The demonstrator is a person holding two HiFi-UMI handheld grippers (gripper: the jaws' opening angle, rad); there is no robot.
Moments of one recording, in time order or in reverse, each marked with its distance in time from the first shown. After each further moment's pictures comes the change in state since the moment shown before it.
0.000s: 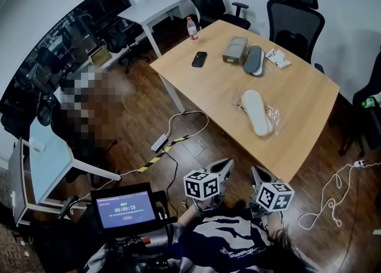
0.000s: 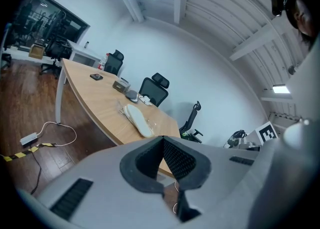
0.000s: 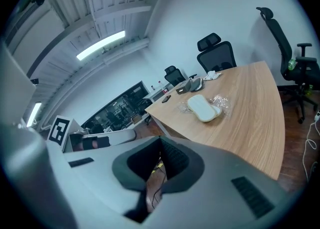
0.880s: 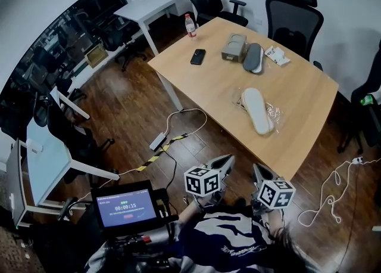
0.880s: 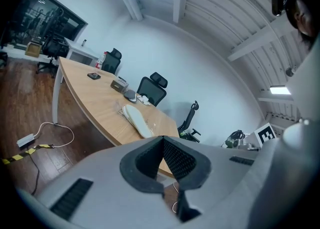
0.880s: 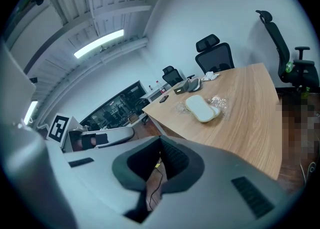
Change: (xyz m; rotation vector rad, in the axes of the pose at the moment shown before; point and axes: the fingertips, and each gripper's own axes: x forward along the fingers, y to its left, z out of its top) left arm 0.002 0.009 0.007 0.004 0.010 -0.036; right arm 0.006 0.000 0.000 -0.007 -0.001 -0.041
